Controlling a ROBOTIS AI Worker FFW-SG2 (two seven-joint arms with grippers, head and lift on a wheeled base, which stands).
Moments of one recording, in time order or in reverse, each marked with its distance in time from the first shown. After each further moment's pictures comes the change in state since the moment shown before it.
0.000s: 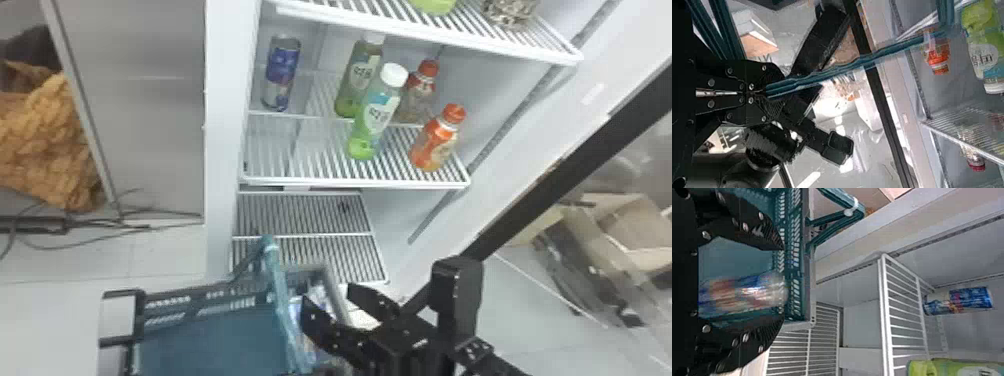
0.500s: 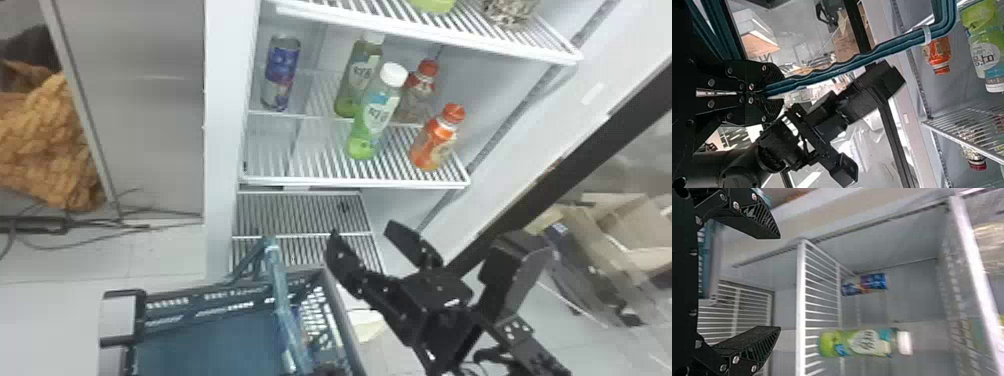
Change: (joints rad) left arm 0.000 0.000 -0.002 -0.001 -0.002 0.003 0.002; right arm 0.013 0.015 -0.020 0.030 0.053 -0.380 -0.004
